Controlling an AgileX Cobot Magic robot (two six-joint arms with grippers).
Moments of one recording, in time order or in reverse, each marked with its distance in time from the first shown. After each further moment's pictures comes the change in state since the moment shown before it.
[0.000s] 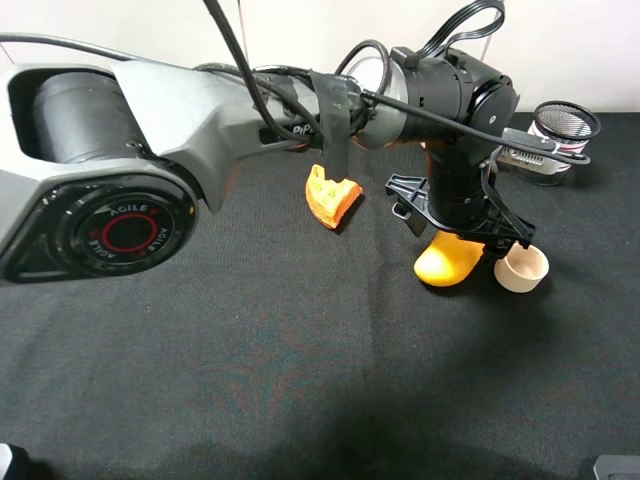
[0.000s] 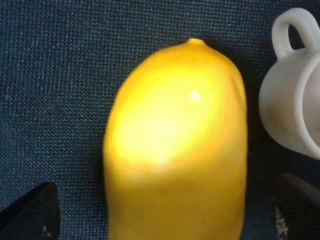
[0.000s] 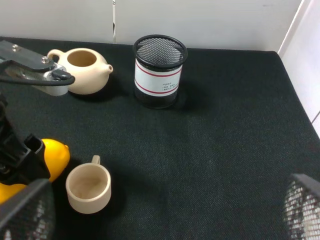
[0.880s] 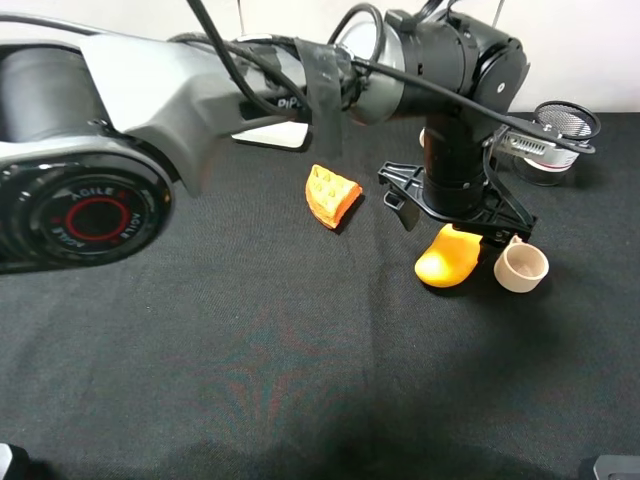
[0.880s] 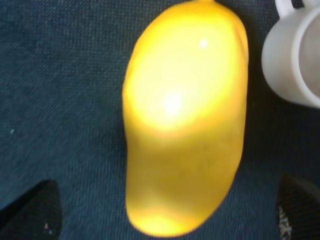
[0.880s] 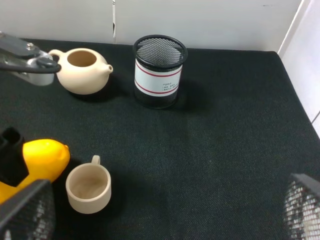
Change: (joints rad) left arm 0.000 -0.065 0.000 0.001 0.136 0.012; right arm 0.000 0.000 0.000 0.000 0.000 0.000
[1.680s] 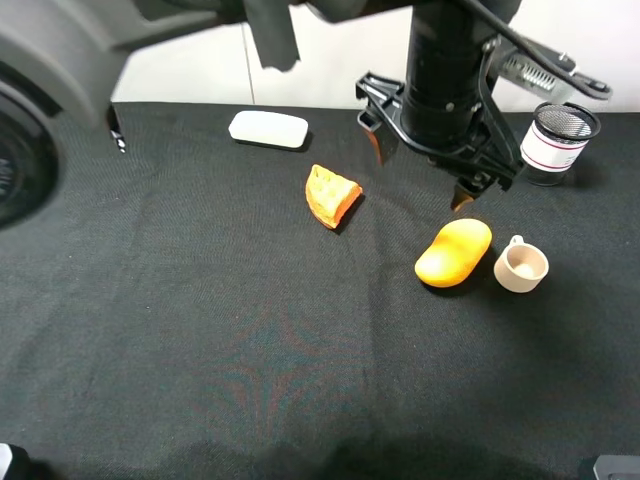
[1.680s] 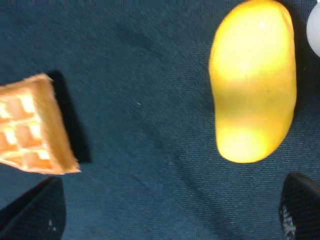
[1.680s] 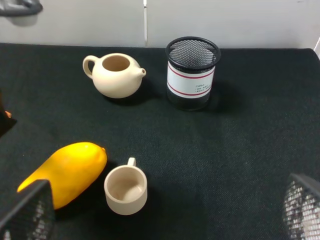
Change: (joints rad) left arm 0.000 -0.166 -0.009 0.177 0.175 0.127; right arm 0.000 0.000 0.000 0.103 0.000 0.000
